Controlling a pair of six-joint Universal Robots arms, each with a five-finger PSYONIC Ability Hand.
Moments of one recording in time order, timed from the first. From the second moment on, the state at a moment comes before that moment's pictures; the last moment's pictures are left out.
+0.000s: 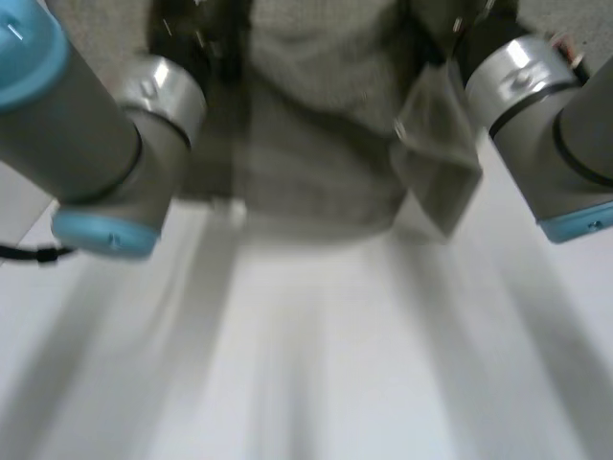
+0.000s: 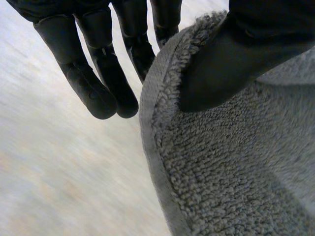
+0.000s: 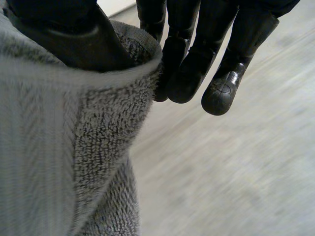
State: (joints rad) left arm 4.14 -1.98 -1.02 3.40 -1.62 3.49; right arm 2.03 -1.24 1.12 -0.35 1.34 2.59; left_hand 1.43 1.50 1.54 1.51 1.46; right_hand 1.33 1.32 1.33 1.34 1.15
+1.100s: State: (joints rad) left arm 4.13 -1.96 -1.91 3.71 -1.58 3.84; right arm 2.00 -1.10 1.63 -0.19 1.49 2.61; left_hand 1.43 1.50 1.54 1.51 1.47; right_hand 0.96 0.98 0.96 0.97 0.78
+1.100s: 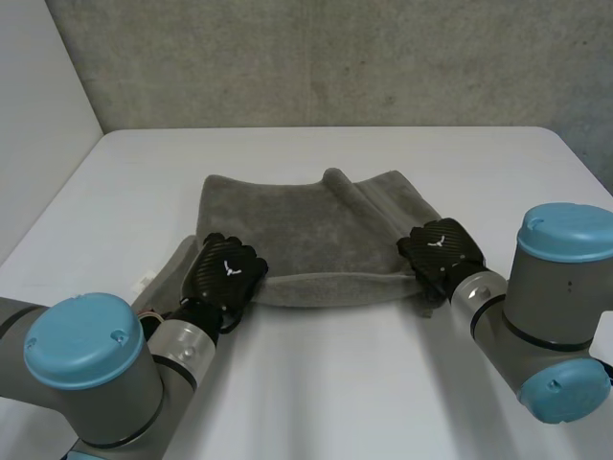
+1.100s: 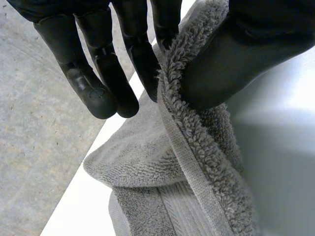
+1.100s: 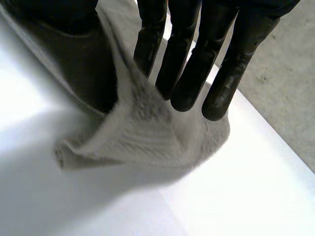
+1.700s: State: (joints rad) left arm 4.16 -1.98 -1.90 3.72 -1.58 3.84; right arm 1.88 -1.14 1.65 -0.19 1.53 2.61; left_hand 0.86 0.87 0.87 0.86 0.88; right_hand 1.33 1.33 1.33 1.34 1.16
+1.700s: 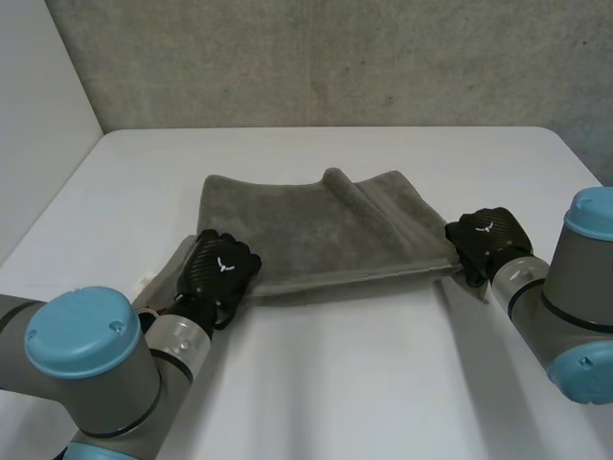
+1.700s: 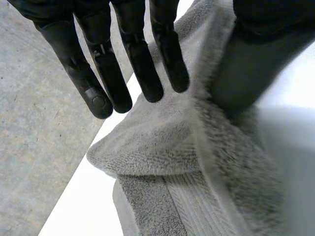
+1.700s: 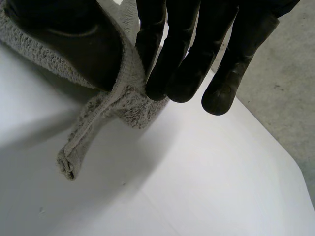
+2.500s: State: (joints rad) left arm 4.27 -1.97 -1.91 3.65 -1.57 3.85; right arm 1.78 -1.13 1.63 -0.20 1.52 2.62; left_hand 0.78 0.77 0.78 0.78 0.78; right_hand 1.33 1.33 1.33 1.34 1.17
